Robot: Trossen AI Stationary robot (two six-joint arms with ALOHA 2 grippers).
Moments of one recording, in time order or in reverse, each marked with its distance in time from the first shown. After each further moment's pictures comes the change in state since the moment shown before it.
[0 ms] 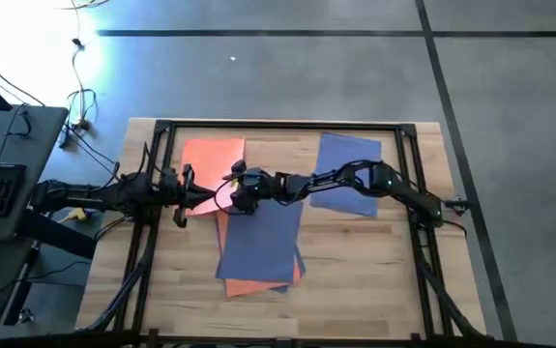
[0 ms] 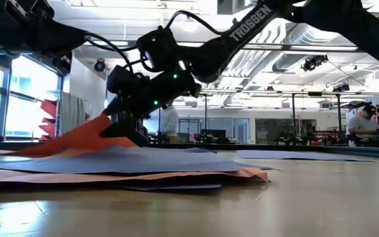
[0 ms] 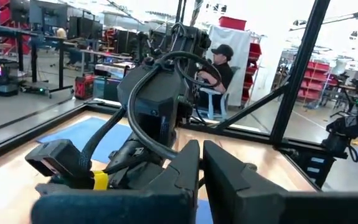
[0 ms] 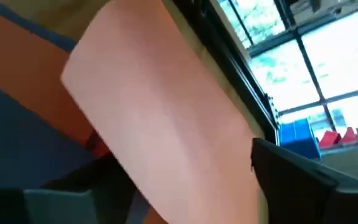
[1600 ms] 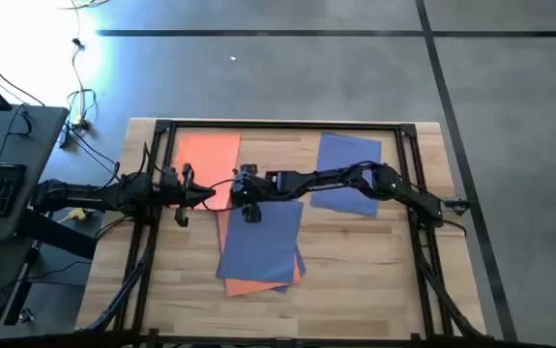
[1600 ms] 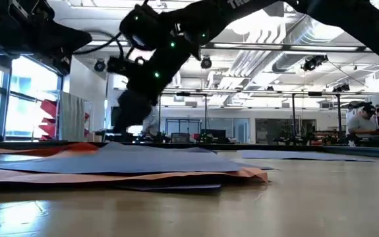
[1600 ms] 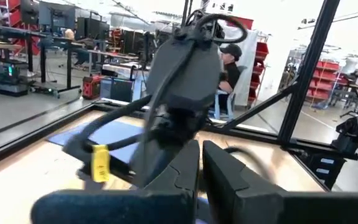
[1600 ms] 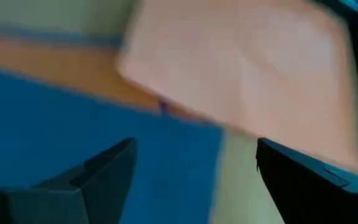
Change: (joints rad) left arm 0.000 0.000 0.000 0.000 -0.024 0.015; right arm 0.042 -0.035 0.226 -0.563 -0.071 0.613
